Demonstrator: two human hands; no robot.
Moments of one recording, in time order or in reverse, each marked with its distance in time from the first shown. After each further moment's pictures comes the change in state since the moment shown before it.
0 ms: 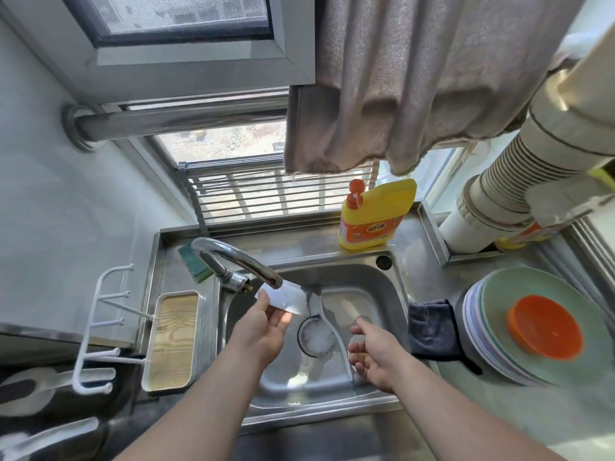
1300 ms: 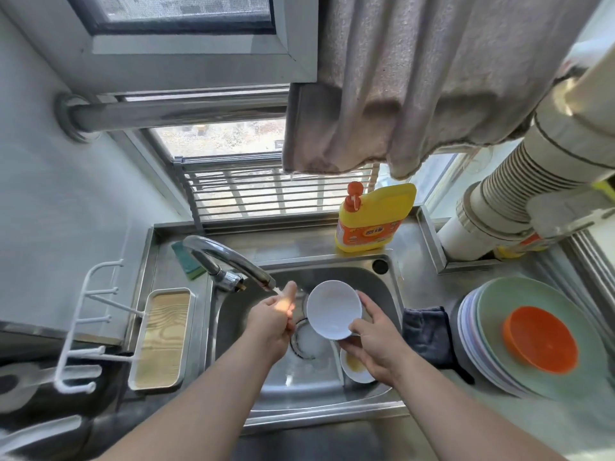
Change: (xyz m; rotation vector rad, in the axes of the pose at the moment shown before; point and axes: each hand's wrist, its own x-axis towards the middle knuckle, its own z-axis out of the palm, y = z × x) left_hand 0.003 -0.023 0.025 0.408 0.065 0.110; right_hand -0.019 -0.030 -0.001 0.102 -0.143 -0.273
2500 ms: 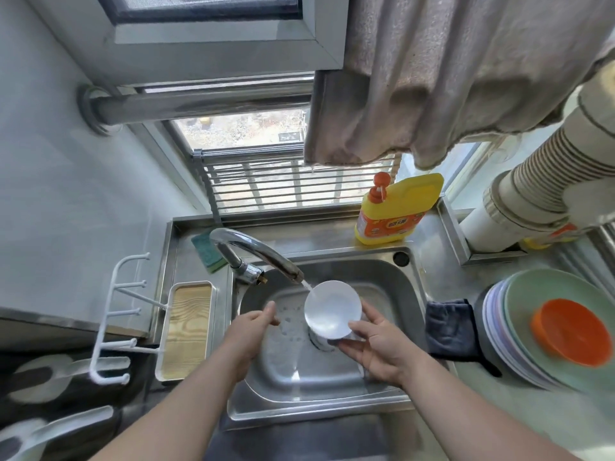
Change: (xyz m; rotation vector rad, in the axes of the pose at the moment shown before) left_hand 0.030 0.007 -0.112 0.650 -0.010 0.087; right_hand 0.000 0.023 0.029 0.243 -0.141 0.189
